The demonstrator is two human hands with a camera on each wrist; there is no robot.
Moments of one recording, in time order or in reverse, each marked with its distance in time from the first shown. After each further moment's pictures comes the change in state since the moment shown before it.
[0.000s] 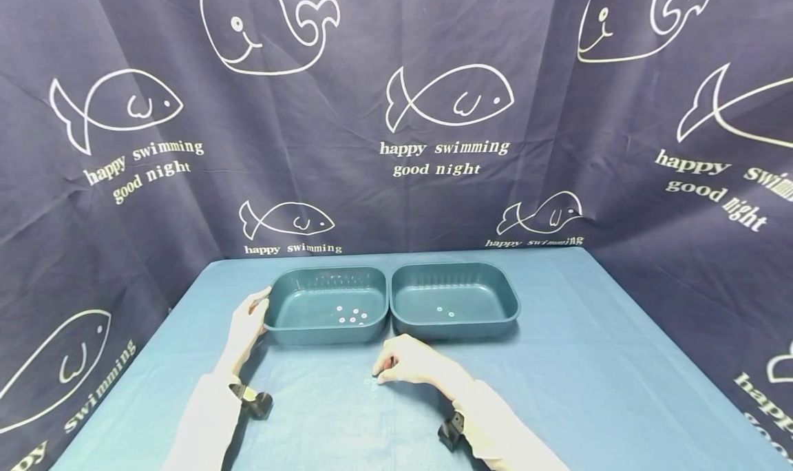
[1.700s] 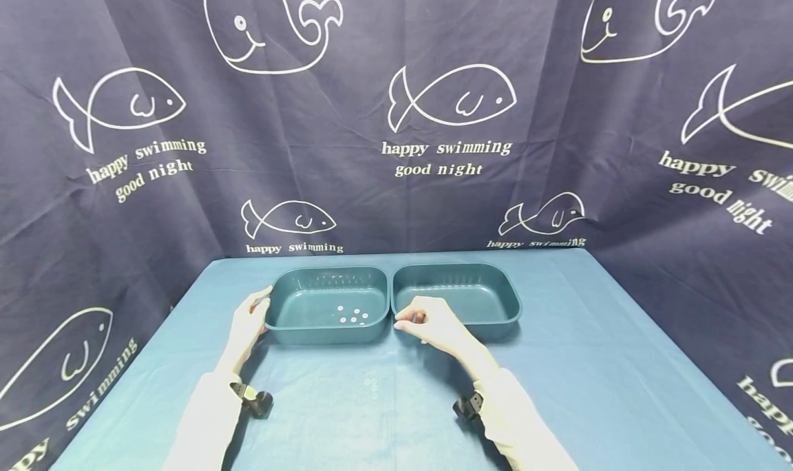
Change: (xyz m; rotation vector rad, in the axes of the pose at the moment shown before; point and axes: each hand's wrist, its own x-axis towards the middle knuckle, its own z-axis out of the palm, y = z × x) left_hand 0.000 0.002 0.000 0.010 -0.006 -0.009; right_hand -0.007 0.009 -0.048 0.152 0.390 0.178
